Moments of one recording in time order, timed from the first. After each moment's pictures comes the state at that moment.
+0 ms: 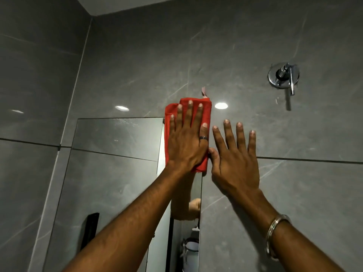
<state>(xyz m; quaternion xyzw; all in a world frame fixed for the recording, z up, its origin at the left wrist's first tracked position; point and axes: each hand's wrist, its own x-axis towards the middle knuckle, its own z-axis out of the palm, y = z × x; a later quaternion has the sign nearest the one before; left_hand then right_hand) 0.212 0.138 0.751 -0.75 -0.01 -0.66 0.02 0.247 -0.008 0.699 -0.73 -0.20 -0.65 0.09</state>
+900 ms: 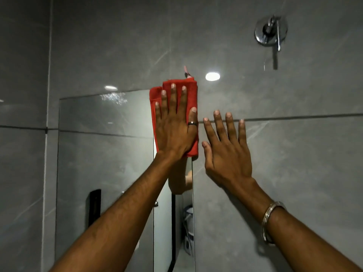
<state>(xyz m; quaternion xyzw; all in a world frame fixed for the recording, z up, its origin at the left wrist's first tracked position) 0.207 0.129 0.707 -0.74 -0.01 -0.67 -0.01 0.253 -0.019 0.637 -0.71 -0.21 -0.67 0.09</state>
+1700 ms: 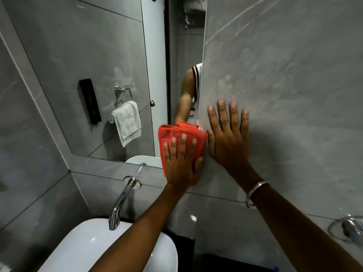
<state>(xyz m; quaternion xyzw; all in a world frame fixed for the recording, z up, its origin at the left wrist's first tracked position) 0.193 0.126 0.265 -0.80 0.02 -0.60 -0.04 0.242 -0.025 0.363 -0.73 -0.26 -0.63 0.04</state>
